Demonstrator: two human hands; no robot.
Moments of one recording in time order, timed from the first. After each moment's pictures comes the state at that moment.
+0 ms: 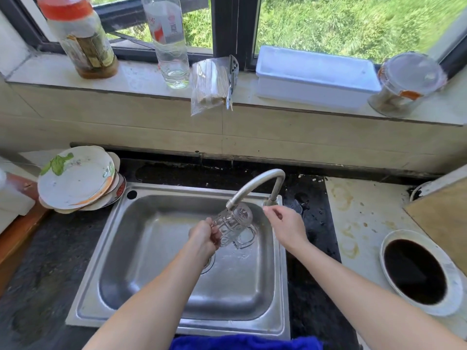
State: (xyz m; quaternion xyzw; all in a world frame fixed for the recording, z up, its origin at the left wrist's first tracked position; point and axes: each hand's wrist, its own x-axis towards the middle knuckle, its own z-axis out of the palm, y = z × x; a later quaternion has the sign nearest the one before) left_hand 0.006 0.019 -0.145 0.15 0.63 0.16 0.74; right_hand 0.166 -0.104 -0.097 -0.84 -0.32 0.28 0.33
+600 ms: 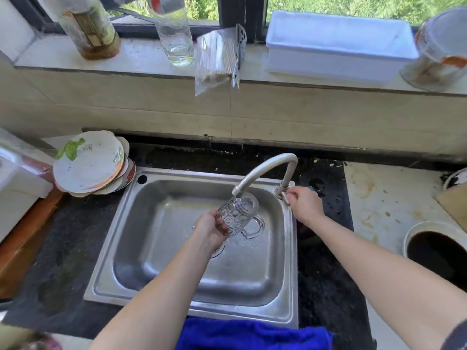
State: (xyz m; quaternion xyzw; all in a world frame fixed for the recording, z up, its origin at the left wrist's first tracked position) left_hand 0.001 0.008 -0.144 0.10 0.61 0.17 0.77; right_hand 0.216 -0.087 -0.139 -0.89 -0.35 0.24 0.20
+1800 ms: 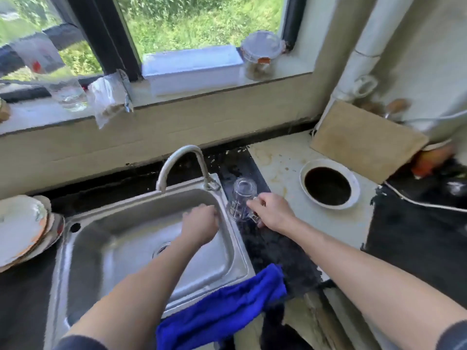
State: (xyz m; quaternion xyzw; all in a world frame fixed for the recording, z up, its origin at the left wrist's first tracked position) left_hand 0.039 -0.098 -0.078 0.95 0.27 -0.12 0.14; right_hand 0.150 -0.260 -0.041 -0.89 -0.22 0.27 0.29
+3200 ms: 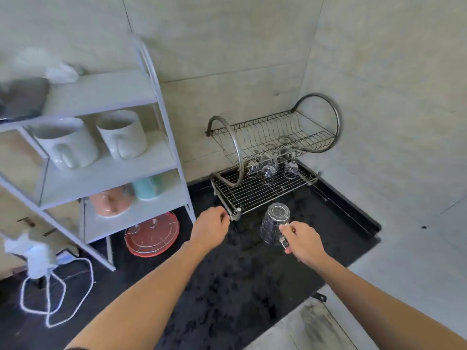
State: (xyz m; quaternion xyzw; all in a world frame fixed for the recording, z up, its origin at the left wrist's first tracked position) left_hand 0.000 -1.091 -0.012 0.78 -0.55 -0.19 0.22; right_hand -0.231 -1.148 -0.018 -0.72 0.61 -0.10 0.31
